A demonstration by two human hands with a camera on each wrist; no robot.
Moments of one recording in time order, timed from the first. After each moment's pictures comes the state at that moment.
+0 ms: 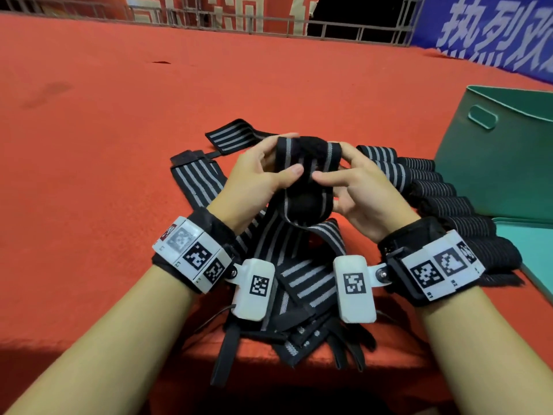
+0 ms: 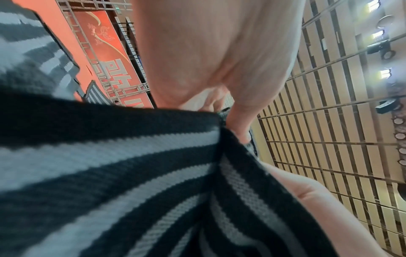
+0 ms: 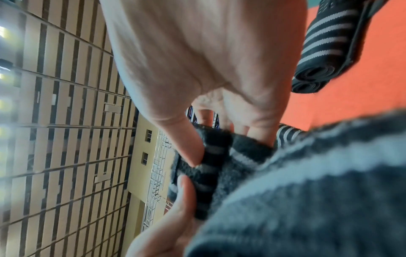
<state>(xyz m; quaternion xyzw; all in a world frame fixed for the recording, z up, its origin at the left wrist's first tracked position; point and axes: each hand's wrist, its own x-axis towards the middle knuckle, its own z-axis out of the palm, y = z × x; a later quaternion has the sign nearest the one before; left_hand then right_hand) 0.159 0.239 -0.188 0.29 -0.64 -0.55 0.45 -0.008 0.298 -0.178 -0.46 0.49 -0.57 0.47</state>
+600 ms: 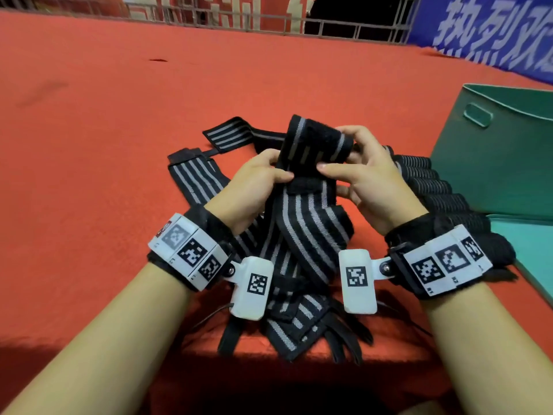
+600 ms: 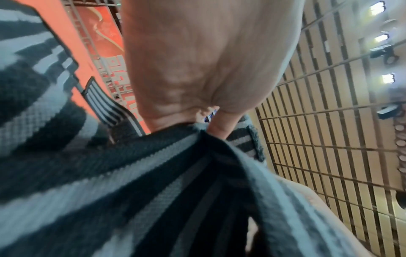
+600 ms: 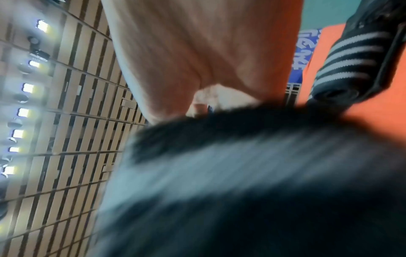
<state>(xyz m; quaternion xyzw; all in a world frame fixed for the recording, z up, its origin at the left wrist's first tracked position) 0.157 0.236 -0.189 0.35 -0.60 -0.62 0.36 -0.016 0.301 -0.175 -0.50 0.50 -0.60 0.37</state>
